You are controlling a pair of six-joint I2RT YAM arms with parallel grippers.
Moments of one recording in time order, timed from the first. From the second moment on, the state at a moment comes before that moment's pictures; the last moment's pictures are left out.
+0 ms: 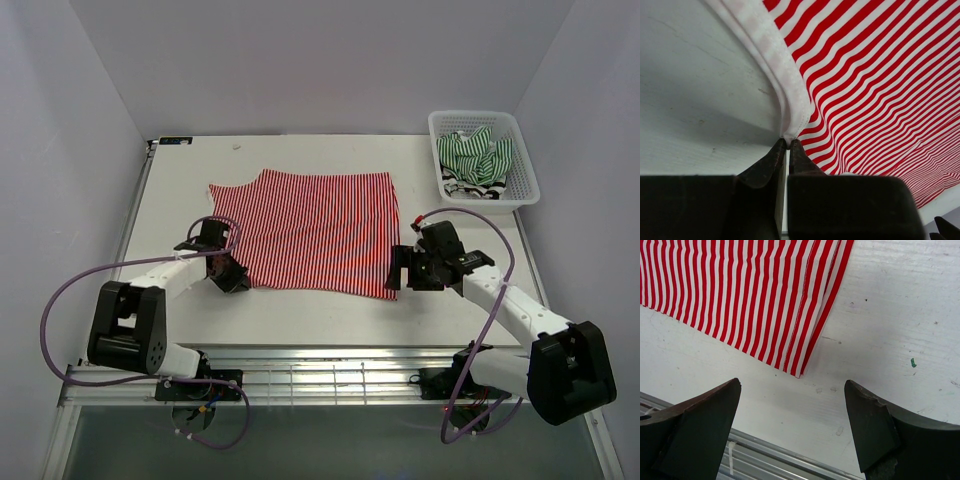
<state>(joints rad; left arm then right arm) -0.18 1.42 0.68 -0.50 0.06 -0.94 0.39 1.15 0.66 -0.50 -0.18 0.34</state>
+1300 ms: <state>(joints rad) -0.18 1.29 0.61 -0.48 0.08 -0.85 0.49 1.27 0.59 -0.41 -0.02 0.61</state>
